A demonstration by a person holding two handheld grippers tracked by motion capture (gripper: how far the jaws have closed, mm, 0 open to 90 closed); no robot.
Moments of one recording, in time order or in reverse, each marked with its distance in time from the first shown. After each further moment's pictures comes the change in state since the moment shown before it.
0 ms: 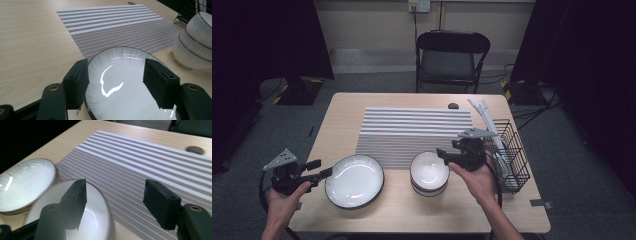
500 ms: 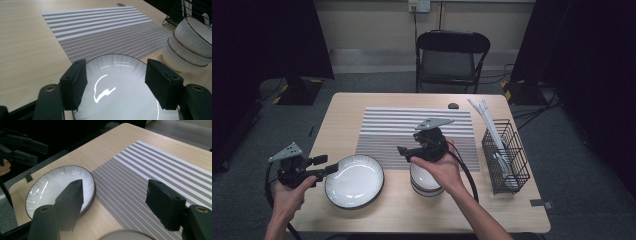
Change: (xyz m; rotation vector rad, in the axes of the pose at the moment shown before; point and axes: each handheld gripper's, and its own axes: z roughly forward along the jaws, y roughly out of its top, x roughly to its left) left arm 0.000 0.018 0.015 0.017 -0.068 0.024; right arm 0.069 0.047 0.048 0.027 0.180 -0.154
